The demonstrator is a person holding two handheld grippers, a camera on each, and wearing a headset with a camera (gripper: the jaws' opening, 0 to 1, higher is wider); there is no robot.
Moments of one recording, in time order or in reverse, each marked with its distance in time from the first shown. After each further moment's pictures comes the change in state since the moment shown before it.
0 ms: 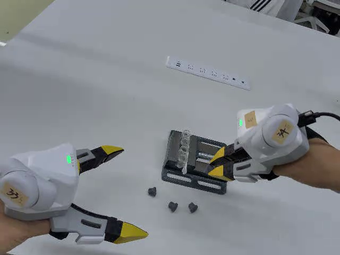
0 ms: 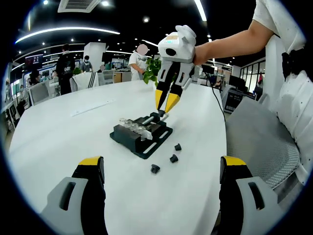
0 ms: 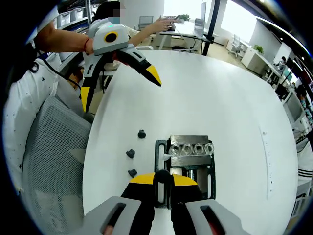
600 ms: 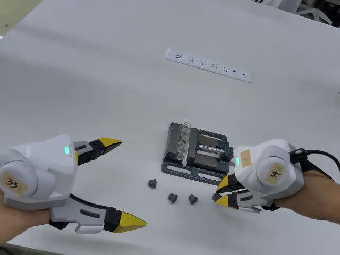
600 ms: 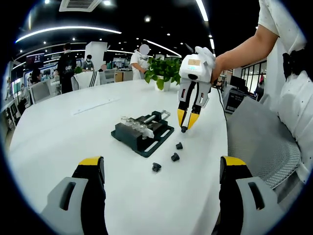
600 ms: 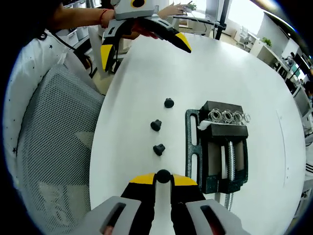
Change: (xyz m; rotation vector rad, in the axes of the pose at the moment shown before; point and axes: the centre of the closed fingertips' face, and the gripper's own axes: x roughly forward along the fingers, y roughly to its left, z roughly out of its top) left arm -0.001 0.003 -0.003 -0.008 0.002 0.010; right arm 0.025 0.059 -0.055 -0.009 0.100 0.061
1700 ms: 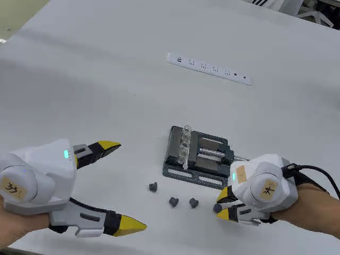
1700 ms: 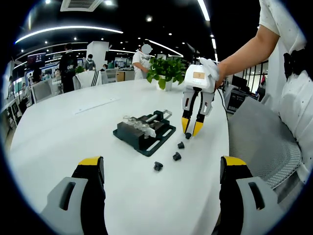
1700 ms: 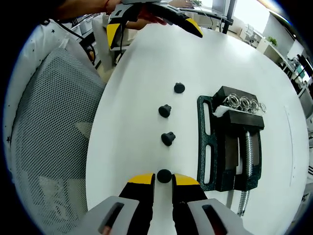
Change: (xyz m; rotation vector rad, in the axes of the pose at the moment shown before) left arm -0.002 0.003 -0.001 -0.005 0.003 0.016; right arm 0.025 0.012 -0.023 -0.025 0.046 0.029
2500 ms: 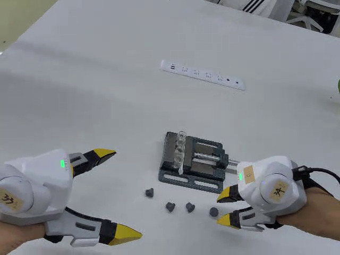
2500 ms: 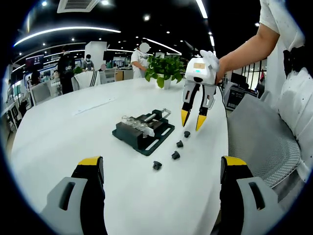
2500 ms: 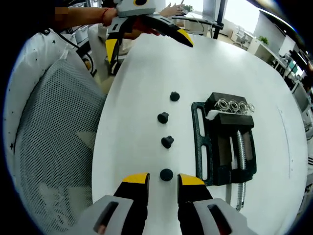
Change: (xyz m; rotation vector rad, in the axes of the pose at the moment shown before) left arm -0.001 -0.002 -0.001 0.022 0.016 -0.003; right arm -0.011 0.002 0.004 0.056 -0.065 -0.031
